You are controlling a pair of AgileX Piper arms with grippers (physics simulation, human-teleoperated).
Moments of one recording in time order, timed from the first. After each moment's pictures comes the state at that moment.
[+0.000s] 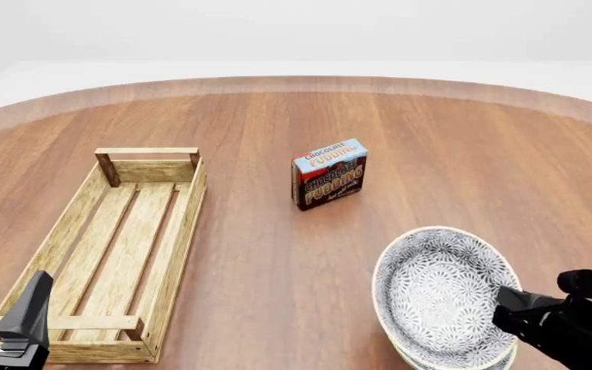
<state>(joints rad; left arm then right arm) 0.00 0.00 0.00 0.00 0.00 0.15 0.60 -0.22 0.29 0.33</state>
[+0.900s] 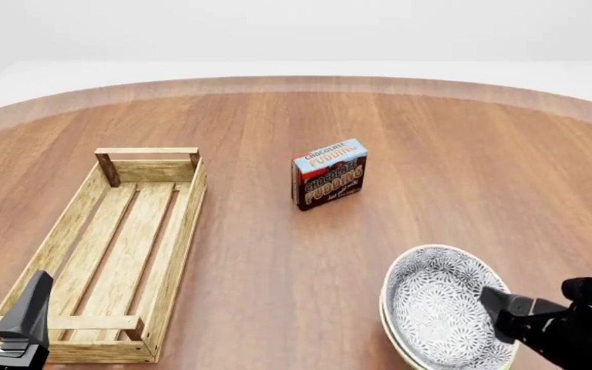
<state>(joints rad) 0.00 0.00 0.00 0.00 0.00 0.11 0.58 -0.18 0.26 0.32</state>
